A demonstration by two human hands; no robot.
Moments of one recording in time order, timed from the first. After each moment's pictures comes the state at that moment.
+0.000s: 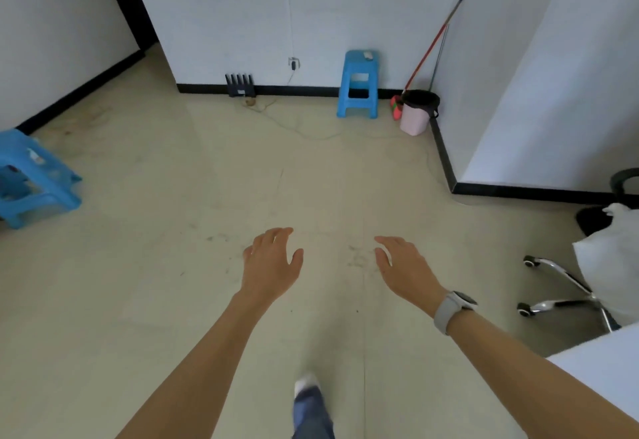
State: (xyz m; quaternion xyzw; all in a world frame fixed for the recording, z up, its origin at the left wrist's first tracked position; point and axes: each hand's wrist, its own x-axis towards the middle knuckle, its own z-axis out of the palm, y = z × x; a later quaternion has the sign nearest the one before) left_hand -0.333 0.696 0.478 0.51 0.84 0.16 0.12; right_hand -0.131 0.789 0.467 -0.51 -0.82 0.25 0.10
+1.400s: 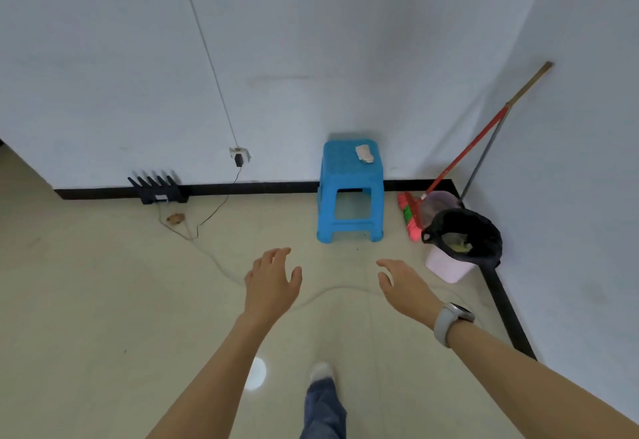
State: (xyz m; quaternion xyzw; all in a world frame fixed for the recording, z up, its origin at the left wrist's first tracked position) left_hand -0.820 2.009 0.427 0.51 0.83 0.16 0.17; right_hand -0.605 2.092 0.403 -0.55 -0.77 0.33 0.06
